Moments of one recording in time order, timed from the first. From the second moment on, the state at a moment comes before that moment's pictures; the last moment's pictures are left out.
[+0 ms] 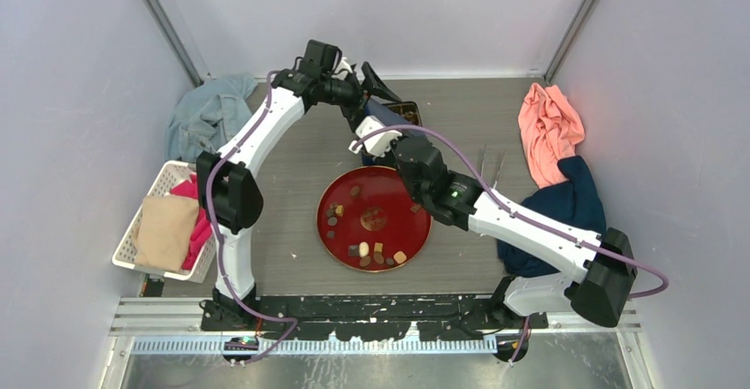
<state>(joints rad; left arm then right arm) -0.43 2.03 2.01 -0.70 0.77 -1.15 0.93 1.27 1.07 -0.03 0.60 -0.67</state>
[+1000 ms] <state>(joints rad) -0.43 1.93 1.86 -0.55 0.78 -1.28 0.94 1.27 1.03 -0.03 0.65 -0.70</state>
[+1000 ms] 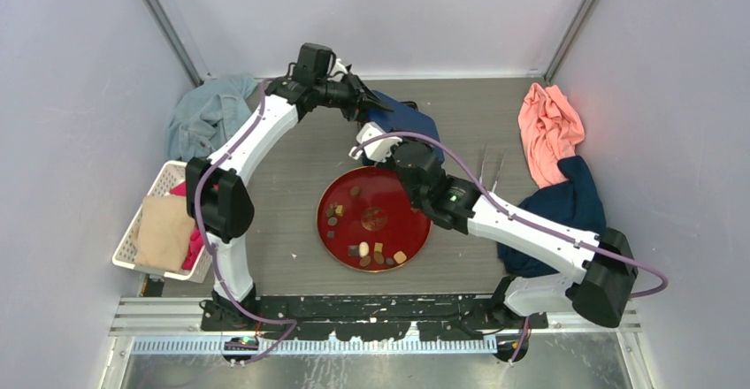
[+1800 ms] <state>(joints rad) -0.43 1.92 1.84 -0.39 0.74 -1.22 0.94 1.12 1.05 -0.30 0.66 -0.48</state>
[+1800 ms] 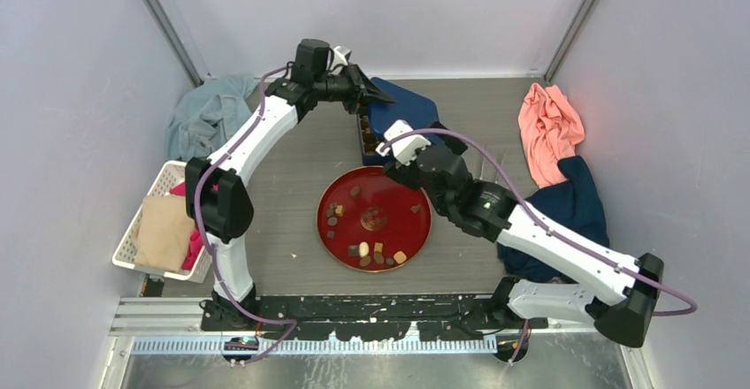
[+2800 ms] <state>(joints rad) -0.34 1.78 1.61 -0.14 0.77 -1.11 0.04 1.41 1.05 -0.03 -0.51 1.08</state>
